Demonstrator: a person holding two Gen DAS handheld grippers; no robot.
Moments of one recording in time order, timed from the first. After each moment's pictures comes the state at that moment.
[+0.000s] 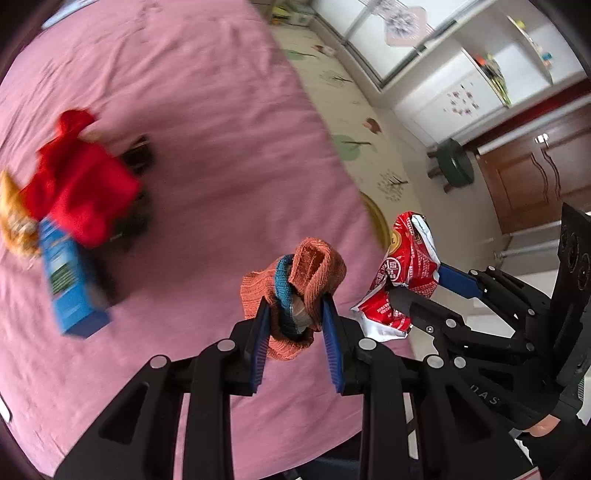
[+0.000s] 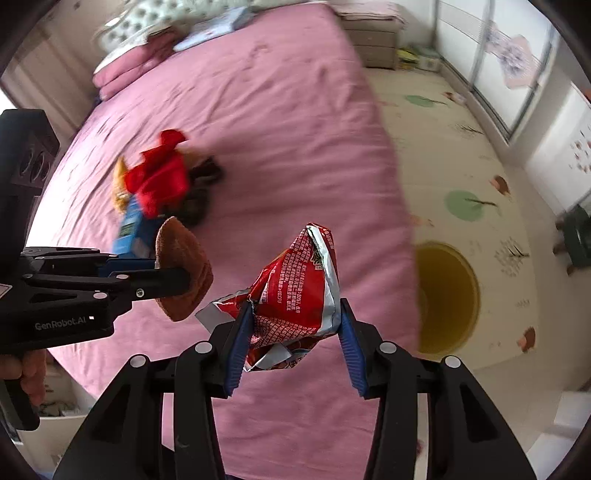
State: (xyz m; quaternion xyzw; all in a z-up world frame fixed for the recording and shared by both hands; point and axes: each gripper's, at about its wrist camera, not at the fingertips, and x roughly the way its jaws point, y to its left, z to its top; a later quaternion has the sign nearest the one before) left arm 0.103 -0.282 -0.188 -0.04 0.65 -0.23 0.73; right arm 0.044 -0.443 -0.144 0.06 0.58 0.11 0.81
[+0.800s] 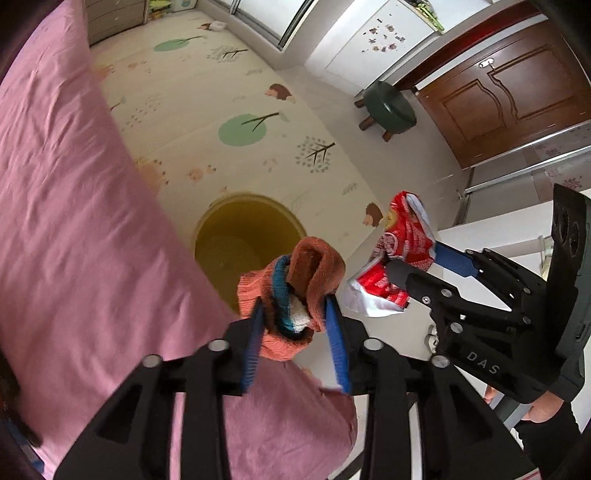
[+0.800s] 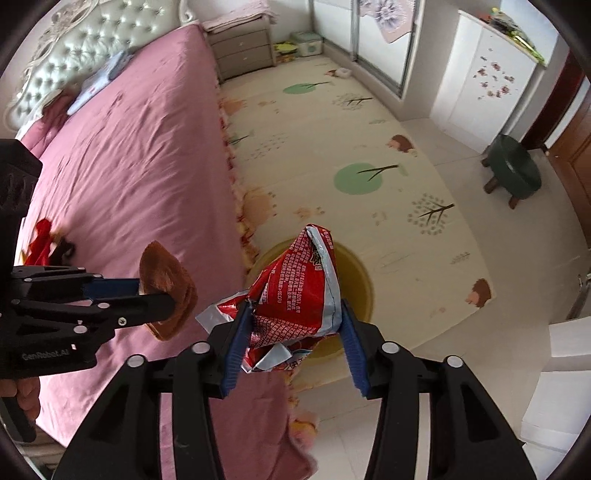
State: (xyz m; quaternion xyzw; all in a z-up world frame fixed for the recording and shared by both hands) left arm 0.156 -0.527 -0.225 0.03 0.65 -0.36 0.67; right arm 0.049 -0.671 -0.174 0.12 0.57 -0.06 0.81
